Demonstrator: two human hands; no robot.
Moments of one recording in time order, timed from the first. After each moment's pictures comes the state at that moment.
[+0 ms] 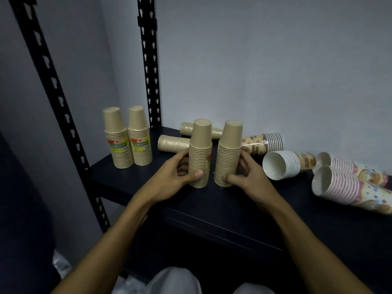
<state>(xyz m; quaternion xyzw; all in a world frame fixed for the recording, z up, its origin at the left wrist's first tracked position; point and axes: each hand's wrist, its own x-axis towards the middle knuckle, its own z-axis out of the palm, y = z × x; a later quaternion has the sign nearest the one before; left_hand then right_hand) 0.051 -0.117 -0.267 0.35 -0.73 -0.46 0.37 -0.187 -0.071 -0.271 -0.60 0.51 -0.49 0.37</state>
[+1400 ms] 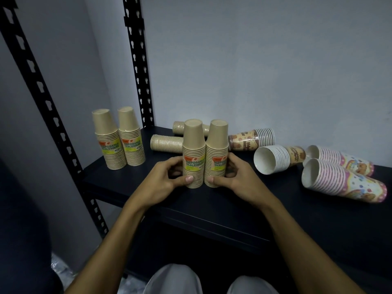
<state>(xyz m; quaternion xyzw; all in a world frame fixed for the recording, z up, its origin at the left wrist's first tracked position) 0.051 -0.105 -0.271 0.37 -0.74 -0.42 0.37 -0.186 -0.064 -0.268 -0.63 0.51 -0.44 0.37</state>
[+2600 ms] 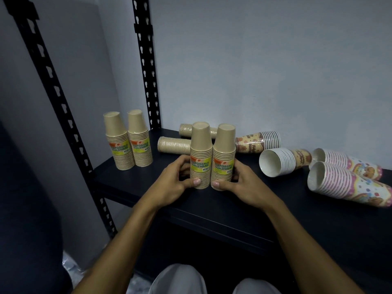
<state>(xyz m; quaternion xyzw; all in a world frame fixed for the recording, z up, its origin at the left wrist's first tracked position) 0.046 -0.112 -0.278 0.38 -0.76 -0.39 0.36 -0.188 -0.070 -0.276 -0.66 0.53 -0.39 0.36</state>
